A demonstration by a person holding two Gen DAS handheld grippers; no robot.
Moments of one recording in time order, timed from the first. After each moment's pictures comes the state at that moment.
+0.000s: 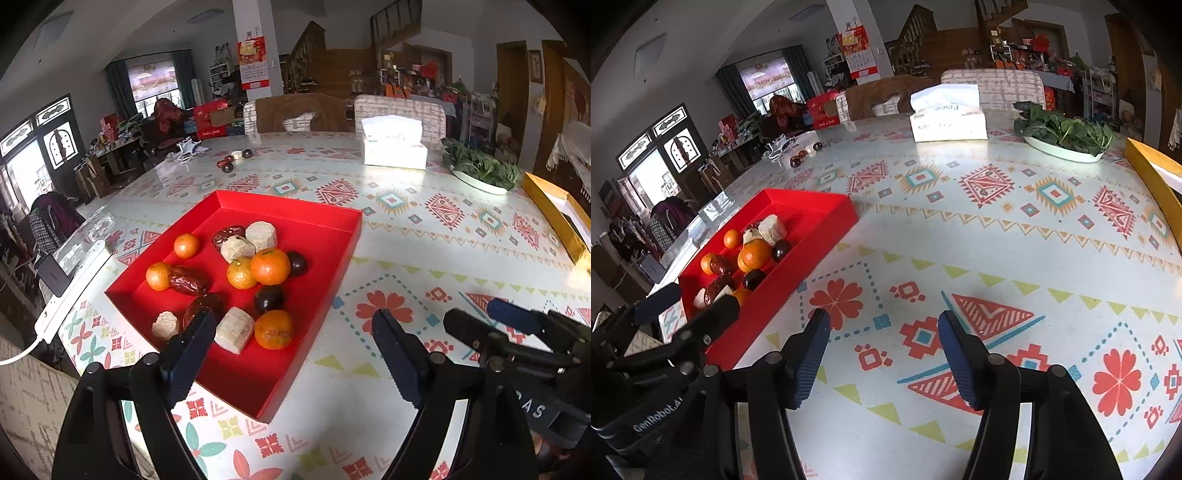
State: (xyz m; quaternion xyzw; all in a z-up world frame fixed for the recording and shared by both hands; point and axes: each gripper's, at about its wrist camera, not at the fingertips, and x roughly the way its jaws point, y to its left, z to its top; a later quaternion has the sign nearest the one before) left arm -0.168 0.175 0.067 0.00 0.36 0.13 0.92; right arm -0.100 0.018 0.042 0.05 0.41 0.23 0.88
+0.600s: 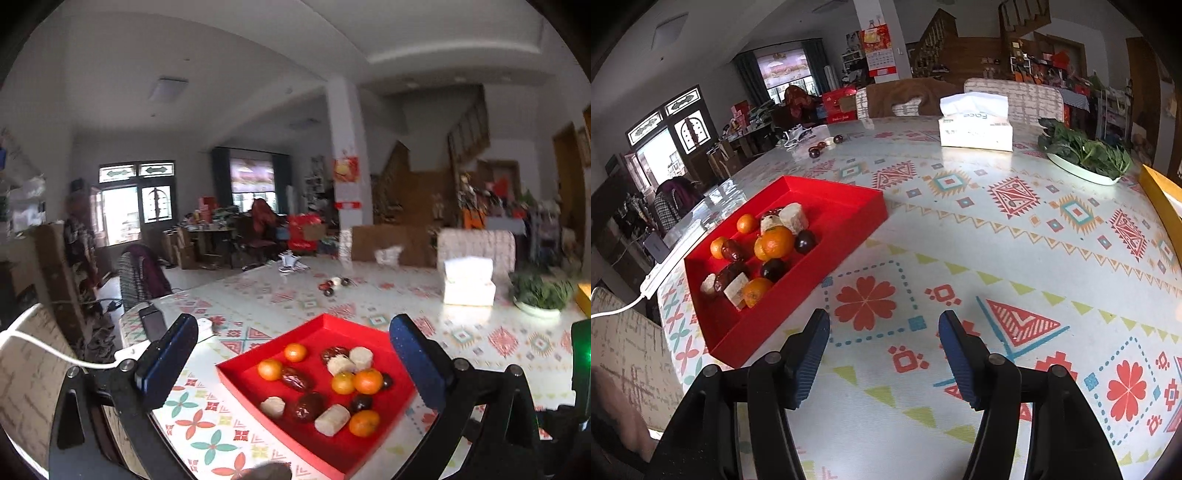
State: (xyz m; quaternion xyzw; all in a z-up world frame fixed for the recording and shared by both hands) left arm -0.244 0.190 0.122 0.00 0.09 0.31 0.95; right arm -0.111 0.049 0.047 0.01 0.40 0.24 0.88
